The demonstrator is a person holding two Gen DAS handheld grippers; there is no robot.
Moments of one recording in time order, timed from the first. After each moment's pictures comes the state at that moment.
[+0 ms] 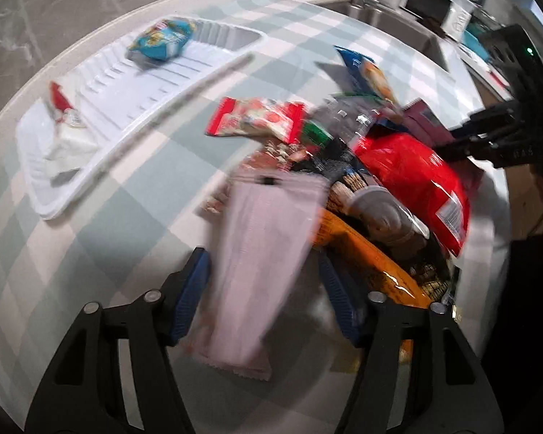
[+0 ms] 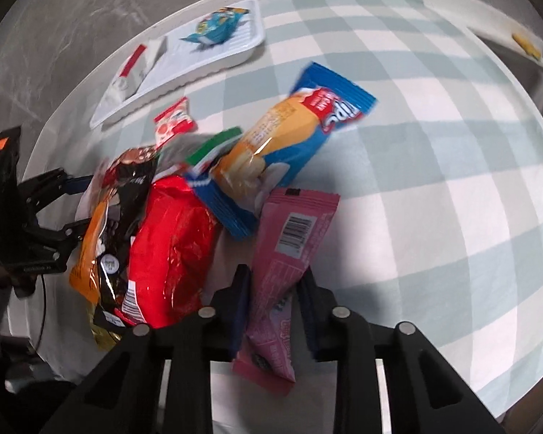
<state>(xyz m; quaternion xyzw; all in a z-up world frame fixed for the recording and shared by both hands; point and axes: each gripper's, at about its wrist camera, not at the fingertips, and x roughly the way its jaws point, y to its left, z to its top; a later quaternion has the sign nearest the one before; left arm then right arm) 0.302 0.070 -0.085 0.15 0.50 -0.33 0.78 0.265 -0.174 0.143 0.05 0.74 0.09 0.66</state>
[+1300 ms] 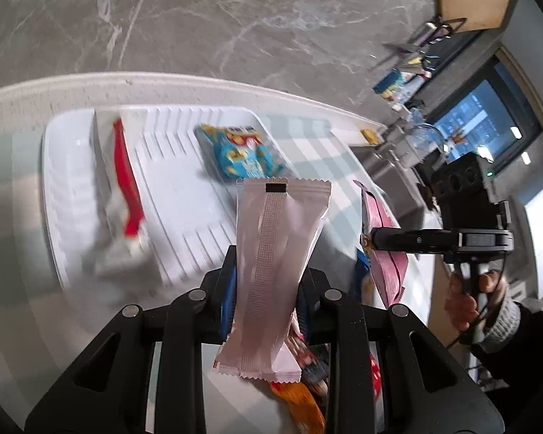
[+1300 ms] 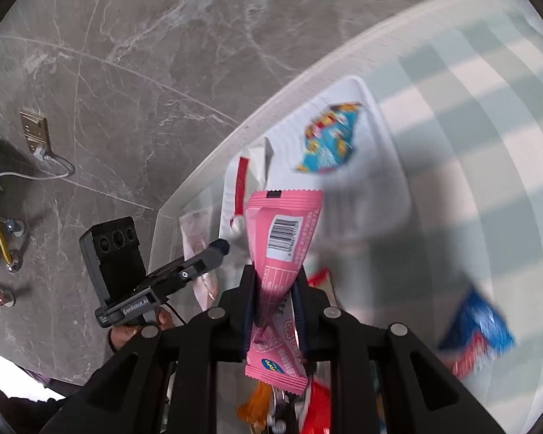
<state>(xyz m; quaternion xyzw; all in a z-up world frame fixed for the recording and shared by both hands) 0.446 0.132 -0.026 -0.18 0.47 -0.29 0.81 0.453 -0.143 0.125 0.30 0.68 0.22 0.63</state>
